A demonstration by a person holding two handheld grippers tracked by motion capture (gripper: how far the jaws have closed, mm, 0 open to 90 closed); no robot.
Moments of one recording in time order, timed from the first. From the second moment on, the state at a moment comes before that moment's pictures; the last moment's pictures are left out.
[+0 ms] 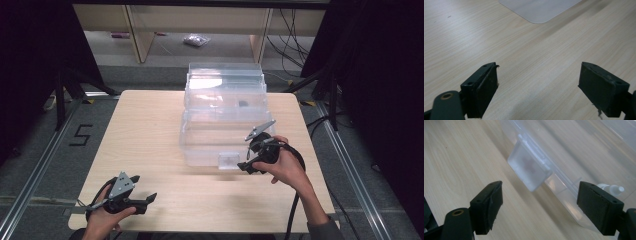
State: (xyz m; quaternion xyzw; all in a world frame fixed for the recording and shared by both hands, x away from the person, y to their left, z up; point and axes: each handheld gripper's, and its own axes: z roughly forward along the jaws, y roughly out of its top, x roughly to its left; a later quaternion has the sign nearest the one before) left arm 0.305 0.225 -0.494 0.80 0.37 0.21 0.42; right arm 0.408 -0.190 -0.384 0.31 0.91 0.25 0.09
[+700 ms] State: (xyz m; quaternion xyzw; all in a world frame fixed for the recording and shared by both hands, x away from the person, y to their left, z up) left arm 0.305 0.224 -0.494 0.80 0.37 0.21 0.42; right arm 0.395 -0.191 -0.395 0.29 0.92 0.25 0.09
